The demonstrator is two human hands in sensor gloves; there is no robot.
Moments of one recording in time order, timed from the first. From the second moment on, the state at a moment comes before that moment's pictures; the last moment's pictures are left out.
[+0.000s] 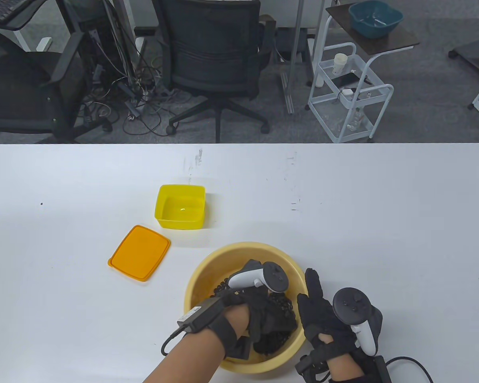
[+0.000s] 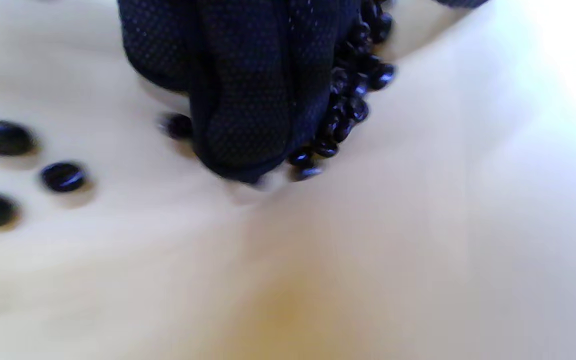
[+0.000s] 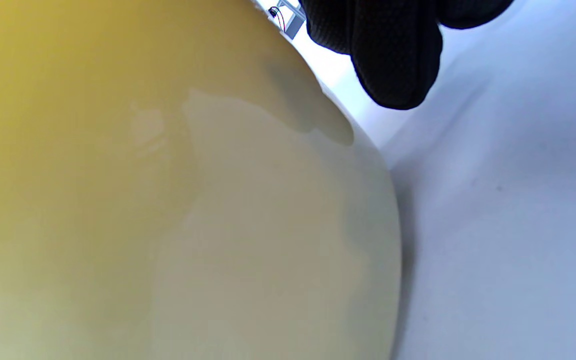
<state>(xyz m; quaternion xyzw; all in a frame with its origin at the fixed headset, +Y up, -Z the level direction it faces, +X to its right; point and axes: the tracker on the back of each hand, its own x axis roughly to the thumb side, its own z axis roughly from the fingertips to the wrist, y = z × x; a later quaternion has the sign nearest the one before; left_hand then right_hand) 0.002 -0.768 -0.266 -0.55 -0.26 0.21 0.77 0.172 -0.759 -0.206 -0.02 0.12 0.87 0.48</state>
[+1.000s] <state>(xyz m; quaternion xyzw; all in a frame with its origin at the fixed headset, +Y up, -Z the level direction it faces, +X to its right) -0.019 -0.761 -0.270 -0.52 -0.17 -0.16 0.82 0.171 -0.760 -0.206 -0.02 0.12 0.87 0.48</state>
